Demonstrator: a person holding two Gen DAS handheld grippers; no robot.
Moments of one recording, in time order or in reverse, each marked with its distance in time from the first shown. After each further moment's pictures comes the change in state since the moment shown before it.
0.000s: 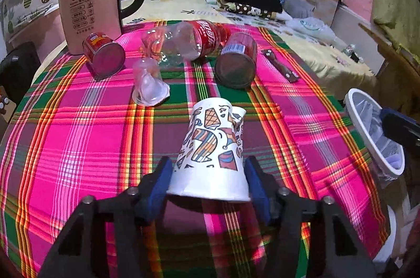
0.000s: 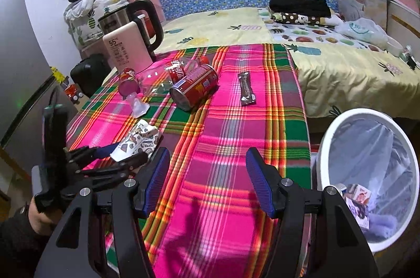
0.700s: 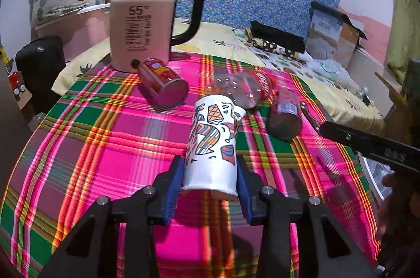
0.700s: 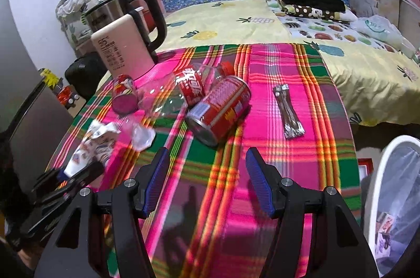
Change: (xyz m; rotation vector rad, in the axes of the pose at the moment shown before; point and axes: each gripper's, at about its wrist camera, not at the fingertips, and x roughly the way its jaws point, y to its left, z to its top) left arm -0.028 0.073 0.018 -0.144 -0.151 0.039; right arm 0.067 0.028 0.045 0.022 0.051 0.001
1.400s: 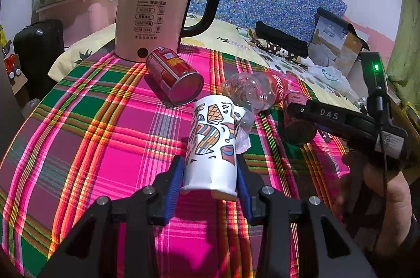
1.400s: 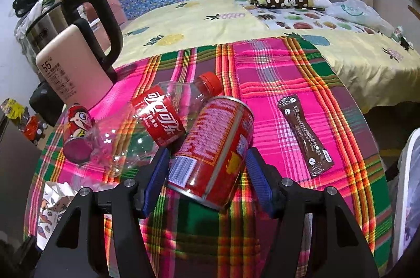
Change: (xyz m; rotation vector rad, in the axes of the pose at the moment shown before) left arm 0.017 0.024 0.004 -0.061 0.025 -0.047; right arm 0.057 0.006 0.024 0.134 -0.006 -0.160
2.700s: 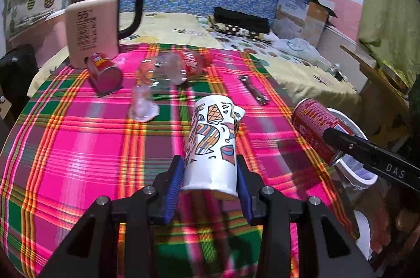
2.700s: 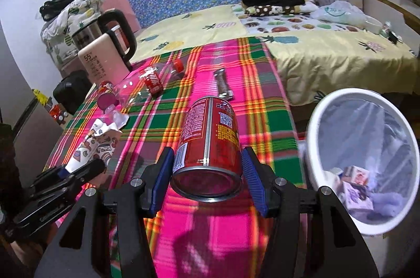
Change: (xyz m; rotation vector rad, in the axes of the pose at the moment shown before) left arm -0.035 -0.107 -0.035 0.175 0.054 -0.077; right arm -0.116 -0.082 -0.066 -0.008 -0.056 0.082
